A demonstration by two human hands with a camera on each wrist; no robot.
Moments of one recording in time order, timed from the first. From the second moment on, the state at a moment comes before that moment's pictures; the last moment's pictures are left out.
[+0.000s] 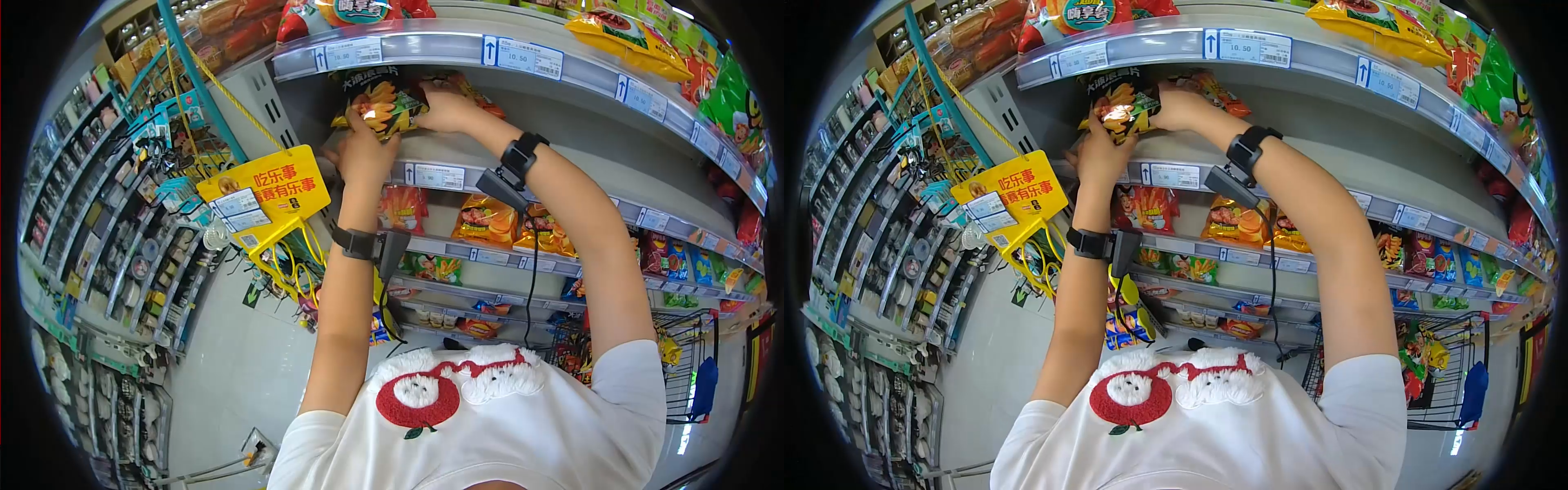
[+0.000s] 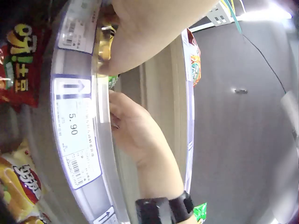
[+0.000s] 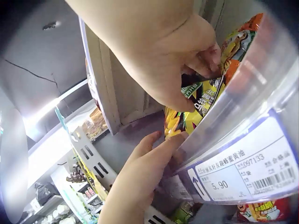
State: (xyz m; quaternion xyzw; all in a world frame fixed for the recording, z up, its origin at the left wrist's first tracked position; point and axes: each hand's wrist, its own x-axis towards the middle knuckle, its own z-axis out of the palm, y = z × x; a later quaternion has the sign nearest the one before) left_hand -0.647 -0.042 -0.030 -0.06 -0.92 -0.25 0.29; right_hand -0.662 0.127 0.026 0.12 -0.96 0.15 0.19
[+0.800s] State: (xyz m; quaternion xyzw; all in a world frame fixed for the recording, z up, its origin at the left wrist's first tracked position) left_hand -0.491 0.036 0.009 -0.39 -0.80 -0.35 0.32; right_hand -0.498 0.247 -0.010 0.11 -0.82 0.42 0.38
